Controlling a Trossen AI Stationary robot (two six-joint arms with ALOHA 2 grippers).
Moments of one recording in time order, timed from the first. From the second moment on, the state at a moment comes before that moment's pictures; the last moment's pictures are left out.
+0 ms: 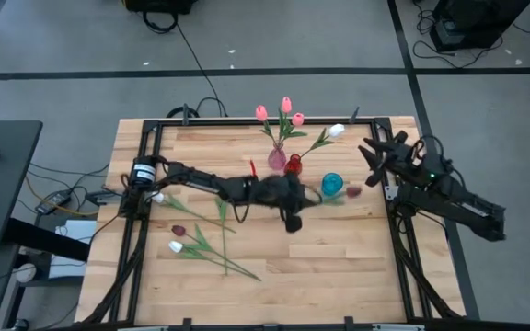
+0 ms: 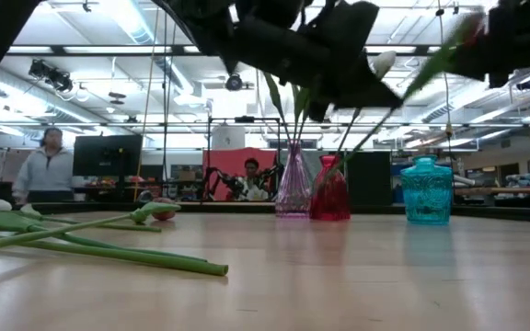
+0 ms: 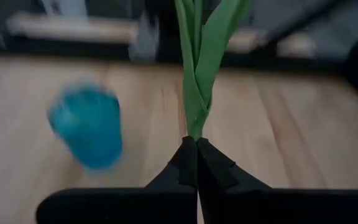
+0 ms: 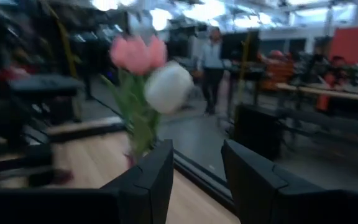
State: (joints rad) left arm -0.01 2.02 1.38 0.30 -0.03 -0.08; right arm -0.40 0.00 0.28 -0.19 0.22 -0.04
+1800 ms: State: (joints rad) left arm 0.12 2.41 1.74 0.96 0.01 0.02; right arm -0.40 0.01 0.26 -0.15 0.22 -0.03
